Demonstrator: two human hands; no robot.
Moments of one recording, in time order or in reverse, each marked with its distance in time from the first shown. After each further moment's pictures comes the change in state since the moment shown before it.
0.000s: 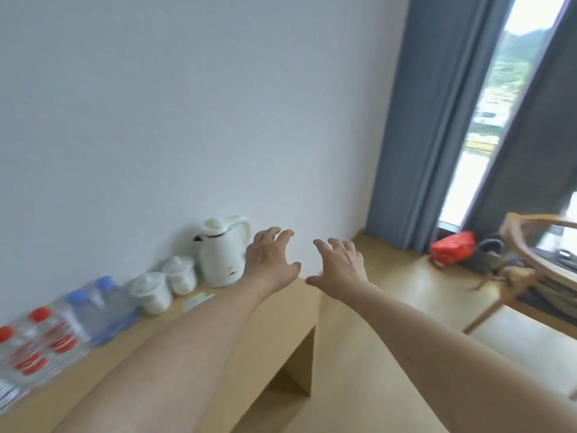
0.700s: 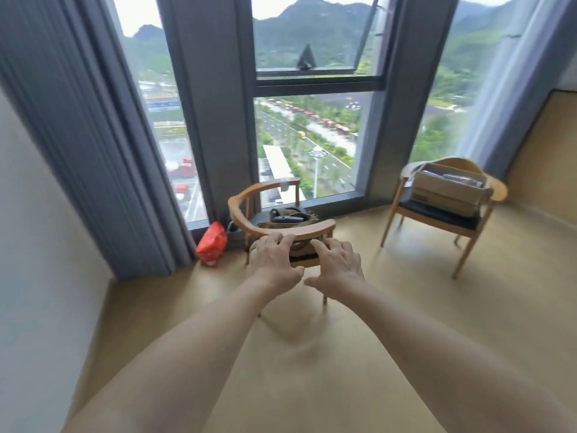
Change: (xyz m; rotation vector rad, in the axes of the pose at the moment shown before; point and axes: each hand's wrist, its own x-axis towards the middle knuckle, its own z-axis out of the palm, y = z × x) left_hand 0.129 0.528 0.262 -0.203 -0.425 0.893; right_hand -0.103 0.474 -0.140 -0.166 0.212 1.027
